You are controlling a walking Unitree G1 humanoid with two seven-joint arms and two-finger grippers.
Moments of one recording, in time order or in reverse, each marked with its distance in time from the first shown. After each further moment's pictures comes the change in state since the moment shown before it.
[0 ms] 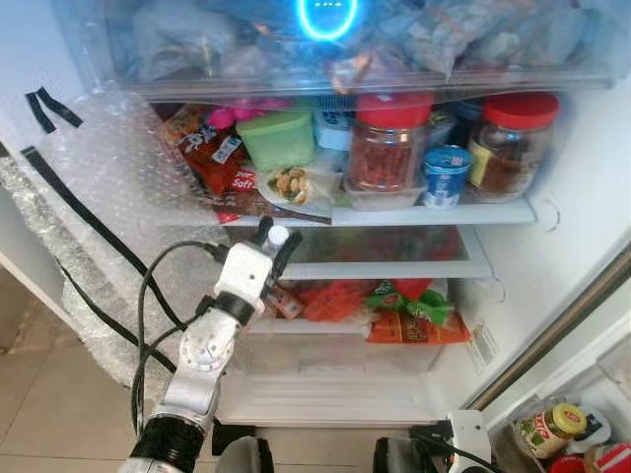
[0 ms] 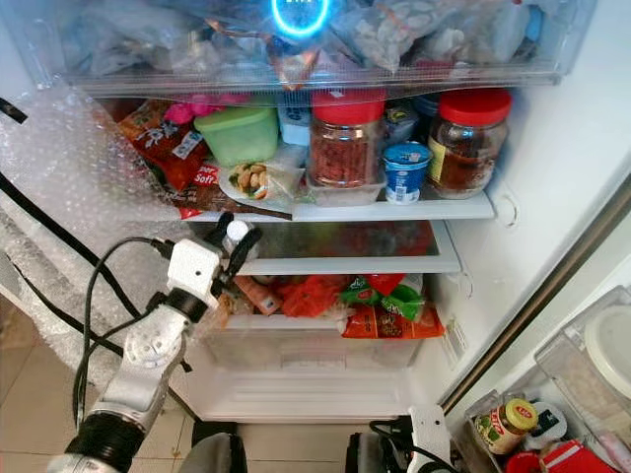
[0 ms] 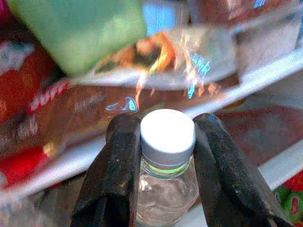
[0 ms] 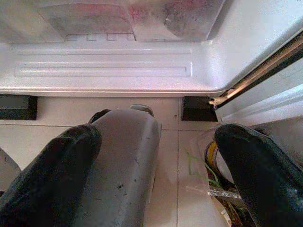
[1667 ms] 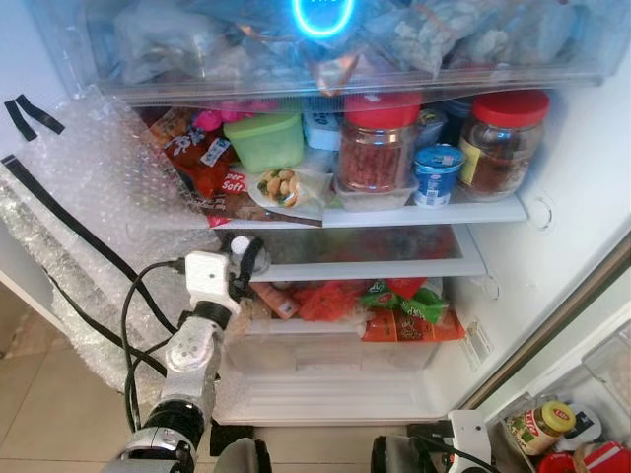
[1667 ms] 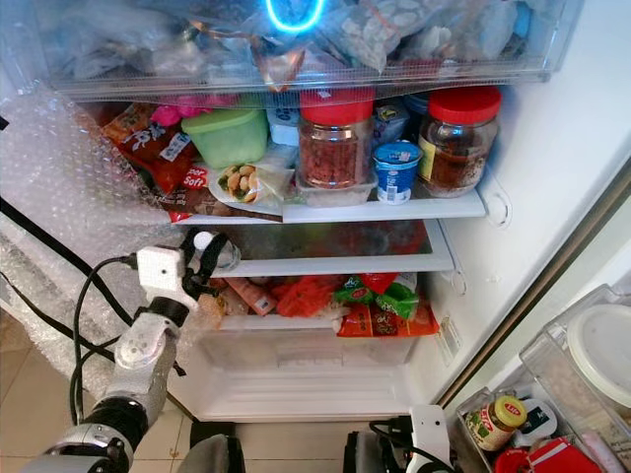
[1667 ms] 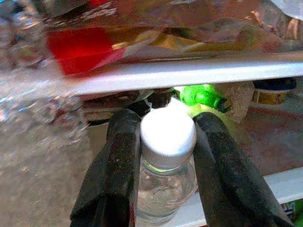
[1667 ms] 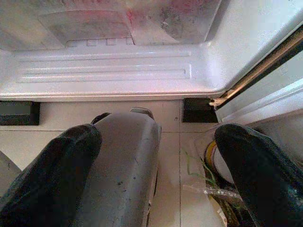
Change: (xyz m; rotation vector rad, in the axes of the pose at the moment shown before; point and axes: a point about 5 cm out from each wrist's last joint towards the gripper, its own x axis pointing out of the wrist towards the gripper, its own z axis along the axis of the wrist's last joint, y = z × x) left arm -0.003 0.026 -0.037 -0.198 0.080 0.186; right arm -0.001 0.001 0.000 0.009 -0.031 0.010
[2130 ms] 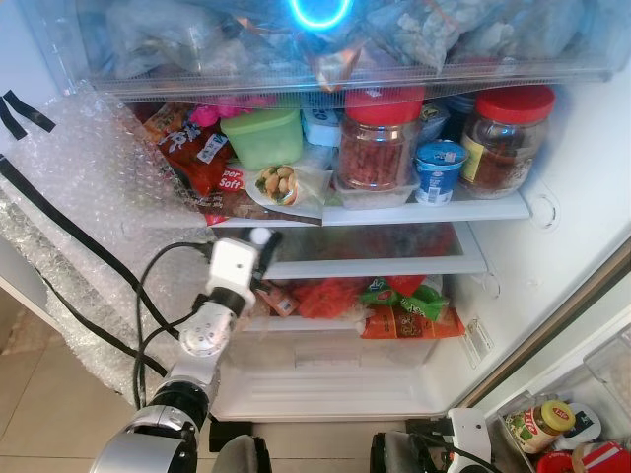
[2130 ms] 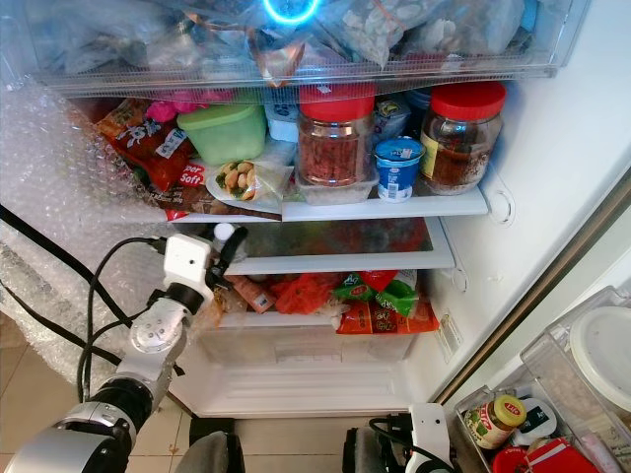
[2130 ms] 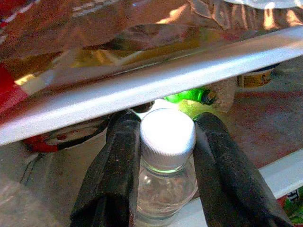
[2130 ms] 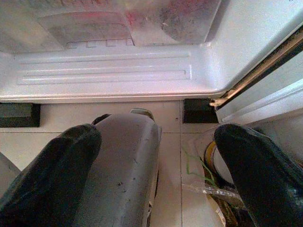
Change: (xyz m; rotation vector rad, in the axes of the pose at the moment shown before) left arm 0.014 -0.016 0.005 0.136 -0.005 -0.096; right arm 0.000 0.001 0.002 0.007 -0.016 0.000
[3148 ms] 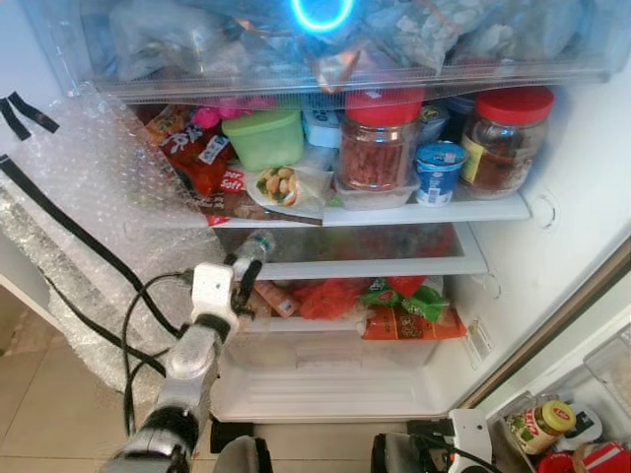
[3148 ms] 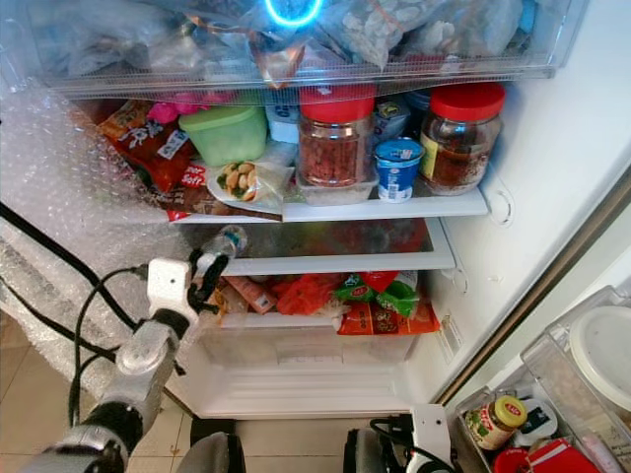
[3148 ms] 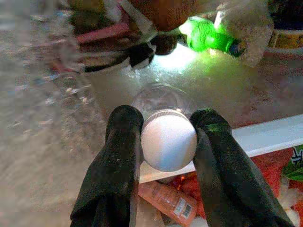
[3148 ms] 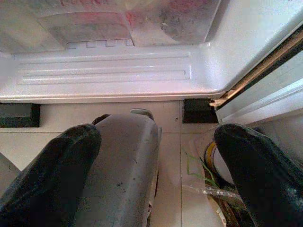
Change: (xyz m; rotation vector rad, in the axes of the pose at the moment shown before) left arm -0.020 0.011 -0.031 -0.146 0.224 0.069; right arm 0.000 0.000 -0.001 0.002 0.003 0.000
